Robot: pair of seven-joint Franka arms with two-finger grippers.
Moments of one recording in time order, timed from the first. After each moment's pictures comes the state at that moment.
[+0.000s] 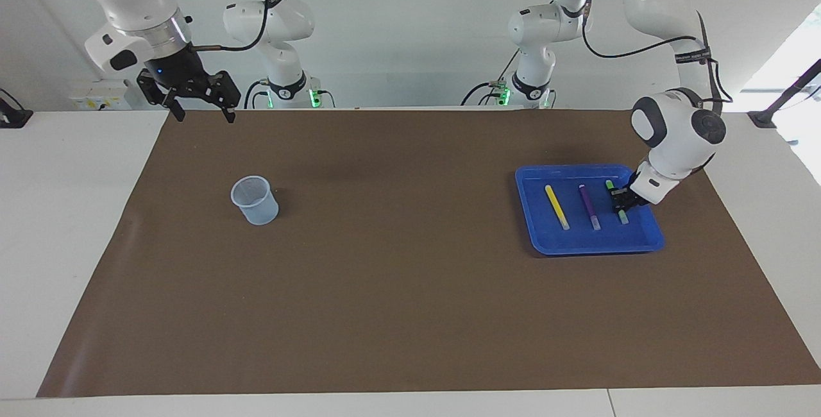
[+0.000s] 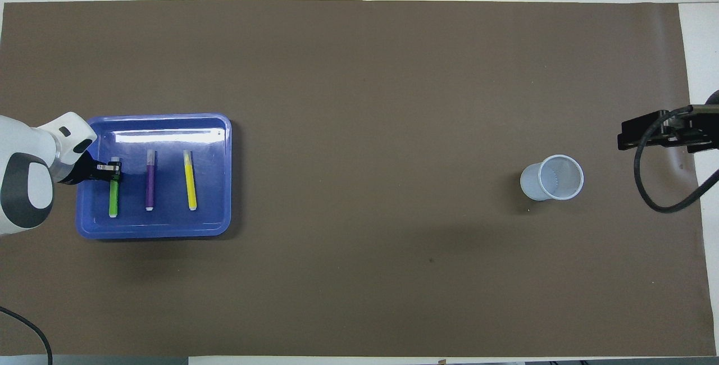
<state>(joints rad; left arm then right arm) 0.12 0.18 0.03 -2.17 0.00 2.29 0.21 0.03 -0.06 -0.01 -1.60 0.00 1.51 0.09</state>
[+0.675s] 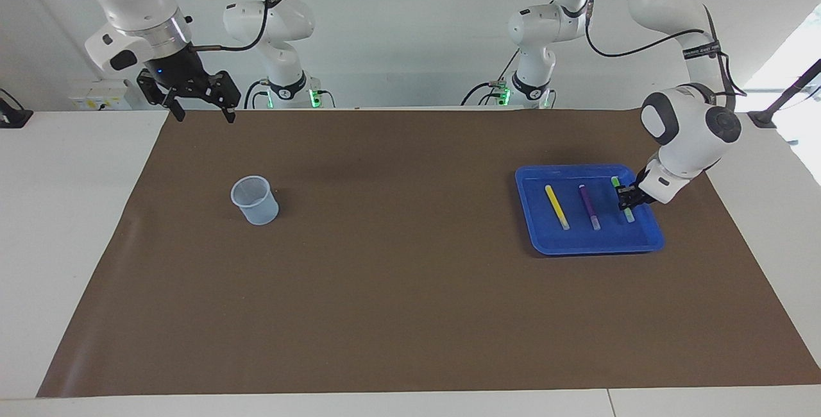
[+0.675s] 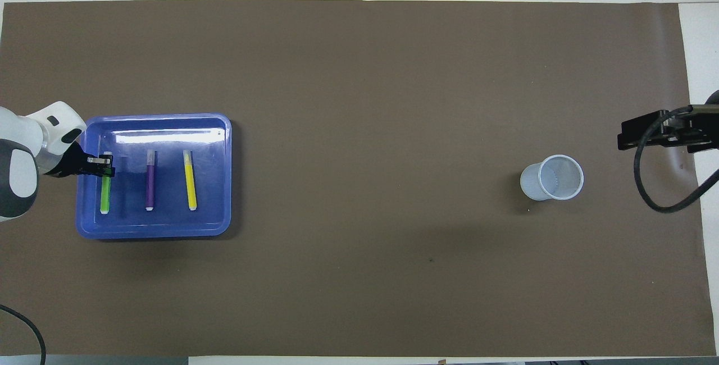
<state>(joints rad) 0.12 0.18 0.03 -2.06 0.00 2.13 0.19 0.03 -0.06 -0.01 -1.60 0.00 1.51 0.09</state>
